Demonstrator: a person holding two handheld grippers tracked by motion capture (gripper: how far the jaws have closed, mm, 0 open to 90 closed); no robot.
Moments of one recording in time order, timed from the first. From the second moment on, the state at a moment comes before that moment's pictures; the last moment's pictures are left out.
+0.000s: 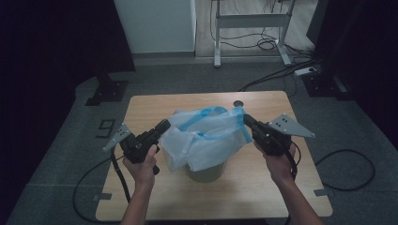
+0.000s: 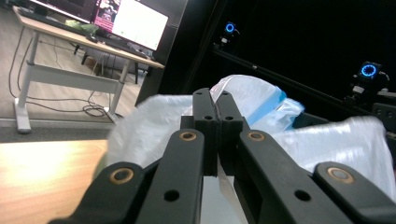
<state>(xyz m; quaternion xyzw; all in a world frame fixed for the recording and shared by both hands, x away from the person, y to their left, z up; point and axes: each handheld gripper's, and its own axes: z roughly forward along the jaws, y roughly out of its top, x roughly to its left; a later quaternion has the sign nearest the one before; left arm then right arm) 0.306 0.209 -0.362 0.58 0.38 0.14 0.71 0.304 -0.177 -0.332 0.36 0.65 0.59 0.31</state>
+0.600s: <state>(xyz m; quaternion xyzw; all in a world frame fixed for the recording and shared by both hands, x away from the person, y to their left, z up) 0.293 0.222 -0.368 0.59 0.36 0.14 0.71 0.292 -0.202 -0.334 0.37 0.61 0.61 0.34</state>
